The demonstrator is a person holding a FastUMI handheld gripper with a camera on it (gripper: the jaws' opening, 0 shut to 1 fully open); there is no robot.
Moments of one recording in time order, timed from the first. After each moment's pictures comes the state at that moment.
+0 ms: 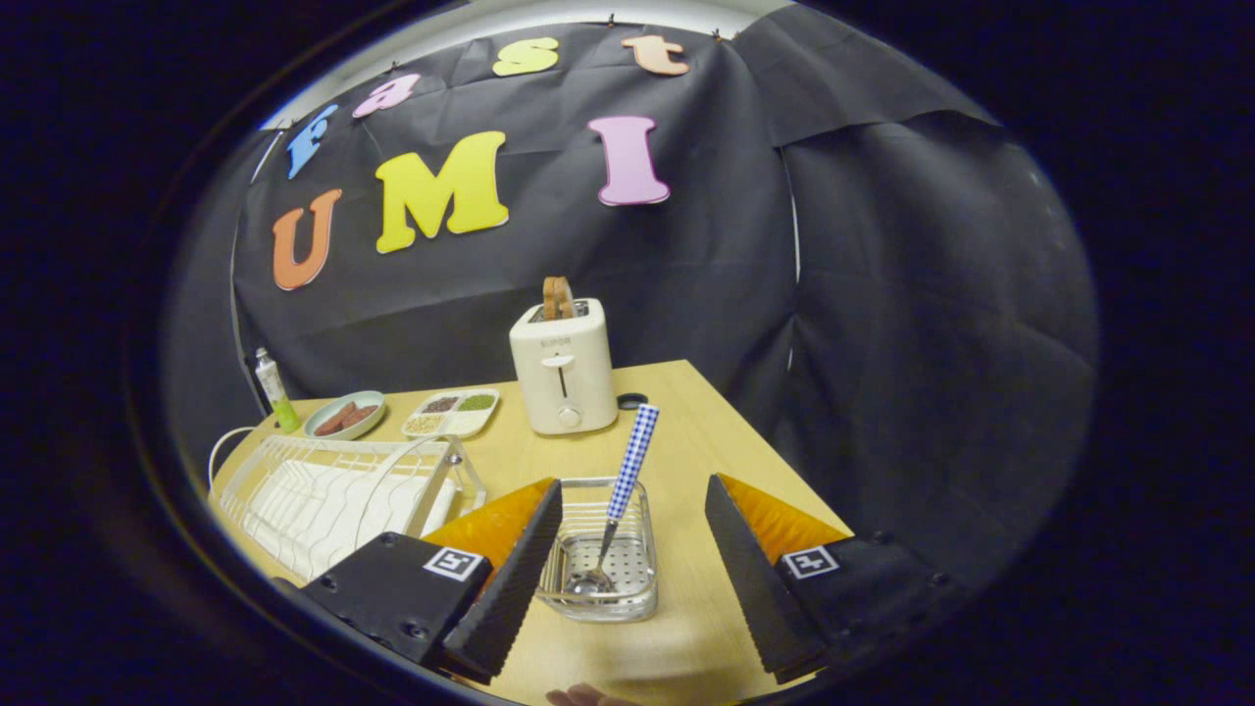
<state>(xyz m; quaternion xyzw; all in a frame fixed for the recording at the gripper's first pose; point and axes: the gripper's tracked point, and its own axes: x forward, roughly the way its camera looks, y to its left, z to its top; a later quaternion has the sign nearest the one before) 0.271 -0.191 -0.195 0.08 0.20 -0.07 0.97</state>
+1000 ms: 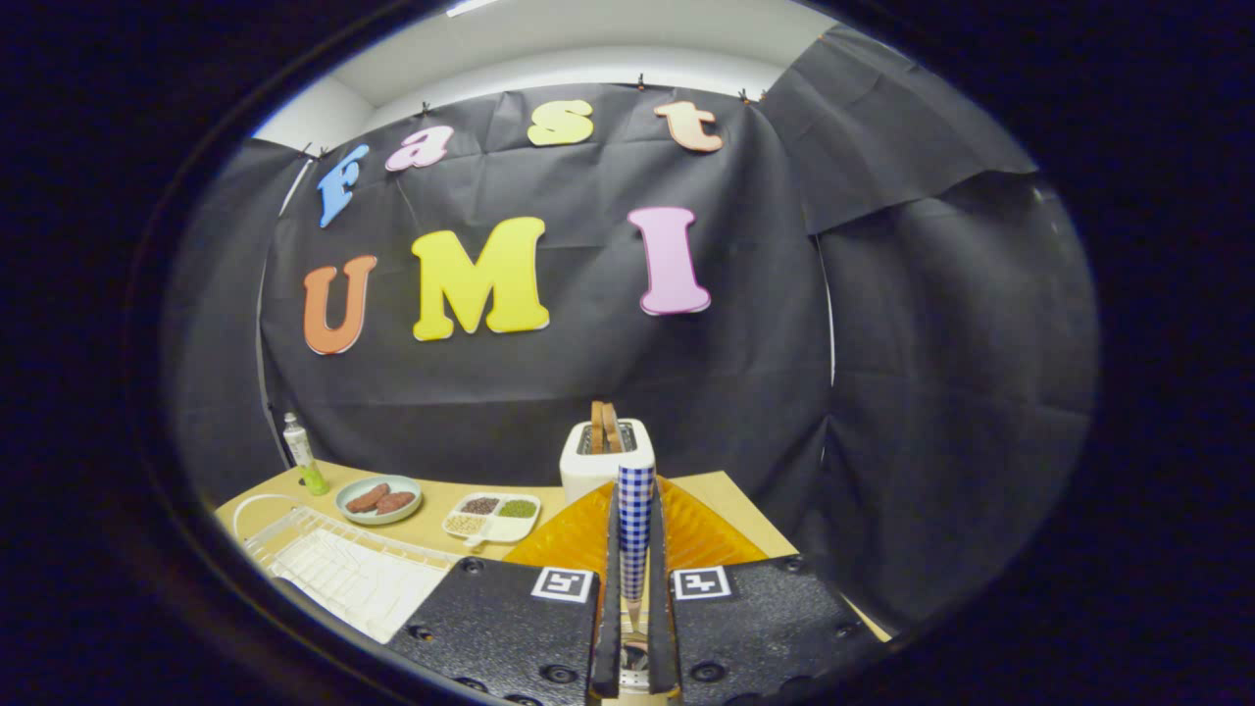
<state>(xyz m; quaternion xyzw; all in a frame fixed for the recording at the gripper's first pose) 0.266 -0.141 -0.054 0.02 0.04 -0.05 1.00</state>
